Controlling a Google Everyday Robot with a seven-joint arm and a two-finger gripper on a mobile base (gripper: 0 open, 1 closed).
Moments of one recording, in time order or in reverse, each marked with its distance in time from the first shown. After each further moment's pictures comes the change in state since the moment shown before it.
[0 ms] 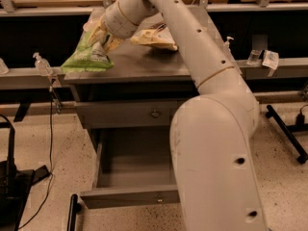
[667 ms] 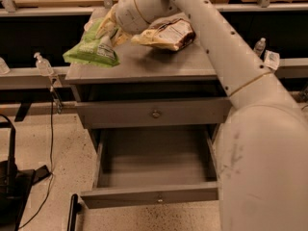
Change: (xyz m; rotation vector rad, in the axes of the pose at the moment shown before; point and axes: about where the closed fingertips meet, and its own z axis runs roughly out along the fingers) arm -0.014 -0.018 -0.045 0.161 0.087 0.025
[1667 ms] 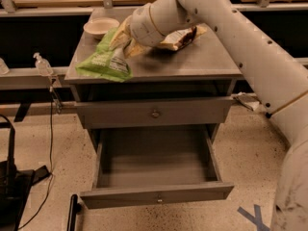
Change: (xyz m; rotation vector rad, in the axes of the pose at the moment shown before) arm -0.038 0.029 -0.036 -0.035 0.058 -0.015
